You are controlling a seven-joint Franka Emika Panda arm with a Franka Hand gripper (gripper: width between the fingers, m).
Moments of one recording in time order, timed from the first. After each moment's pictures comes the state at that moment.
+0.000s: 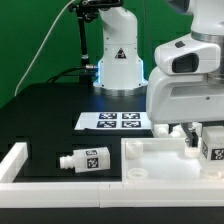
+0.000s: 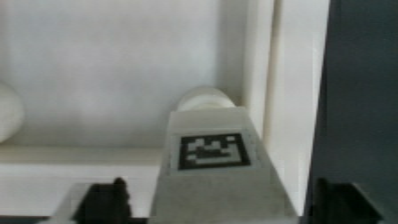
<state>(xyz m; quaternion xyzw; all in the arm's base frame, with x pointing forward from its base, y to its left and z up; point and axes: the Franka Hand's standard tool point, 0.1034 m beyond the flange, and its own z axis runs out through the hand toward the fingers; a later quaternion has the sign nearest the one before) 0.649 0.109 0.080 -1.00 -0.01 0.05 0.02</state>
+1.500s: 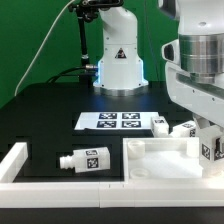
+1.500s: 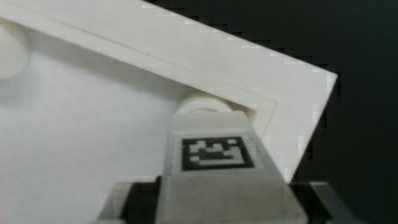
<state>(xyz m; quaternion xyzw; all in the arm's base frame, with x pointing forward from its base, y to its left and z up) 0.646 0.109 0.078 -0.83 0.56 0.04 0.04</state>
